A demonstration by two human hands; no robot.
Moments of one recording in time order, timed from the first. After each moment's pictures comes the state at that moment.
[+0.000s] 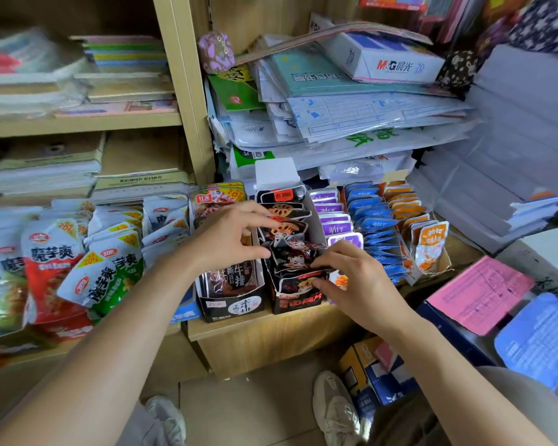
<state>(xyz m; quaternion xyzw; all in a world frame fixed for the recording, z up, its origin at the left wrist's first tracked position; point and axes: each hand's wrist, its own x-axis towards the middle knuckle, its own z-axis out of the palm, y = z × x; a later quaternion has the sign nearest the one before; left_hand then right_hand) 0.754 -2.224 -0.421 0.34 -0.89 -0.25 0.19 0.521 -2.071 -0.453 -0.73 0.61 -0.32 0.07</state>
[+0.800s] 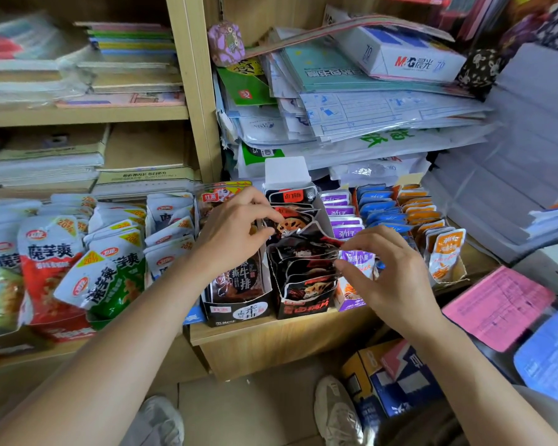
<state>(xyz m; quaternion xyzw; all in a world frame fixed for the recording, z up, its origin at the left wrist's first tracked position) 0.745 -2.229 -0.431 0.35 -0.87 -0.15 0.30 0.517 -2.073 -0.430 -0.67 0.62 -0.42 0.02</state>
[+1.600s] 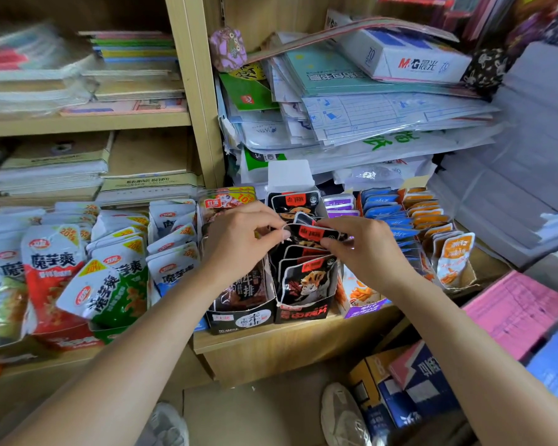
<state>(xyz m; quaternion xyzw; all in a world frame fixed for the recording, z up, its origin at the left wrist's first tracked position) 0.735 -2.222 -0.438 0.34 -0.83 -0.16 0.41 0.517 -2.135 -0.423 -0.69 0.63 -0.34 0.08</state>
